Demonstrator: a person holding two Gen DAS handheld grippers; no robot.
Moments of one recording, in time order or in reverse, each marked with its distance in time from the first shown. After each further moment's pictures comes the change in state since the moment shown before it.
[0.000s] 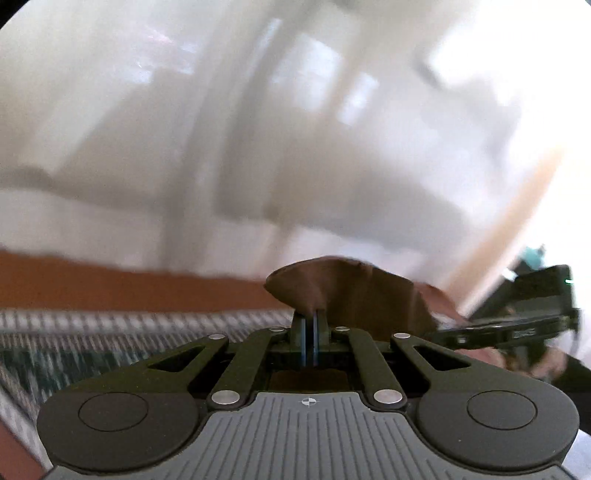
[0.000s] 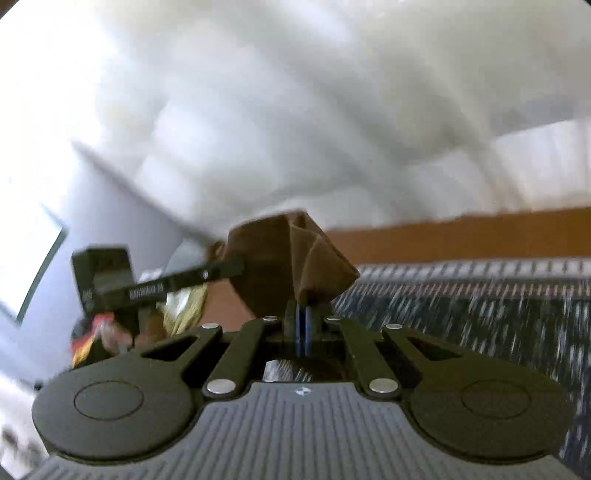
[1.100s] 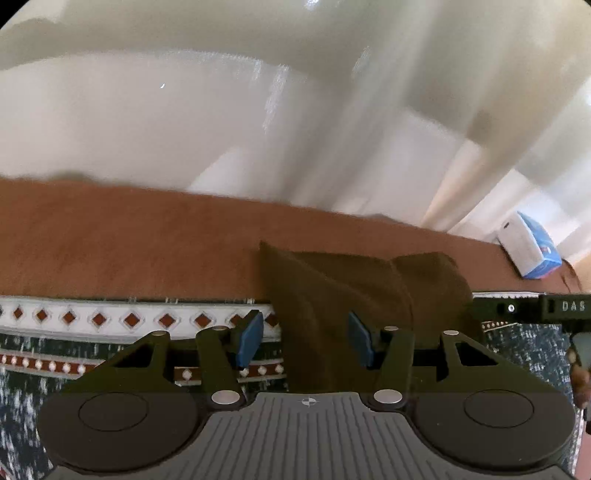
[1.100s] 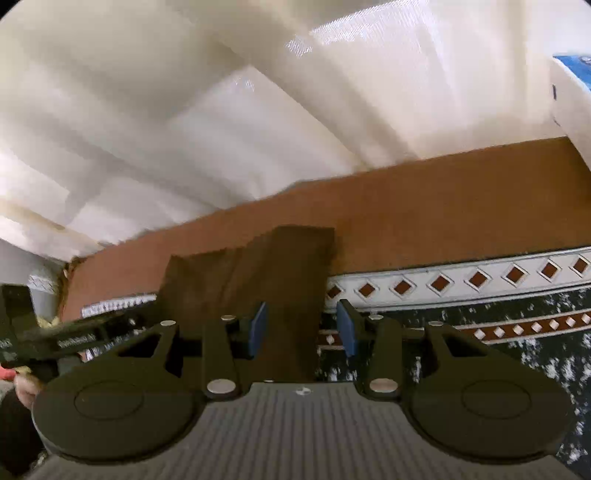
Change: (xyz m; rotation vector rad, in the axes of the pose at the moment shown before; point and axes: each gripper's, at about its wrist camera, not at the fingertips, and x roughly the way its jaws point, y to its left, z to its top) left arm 0.210 0.156 0.019 -0.112 0.189 0.319; right arm 0.156 -0.170 0.046 0.241 0.053 -0.395
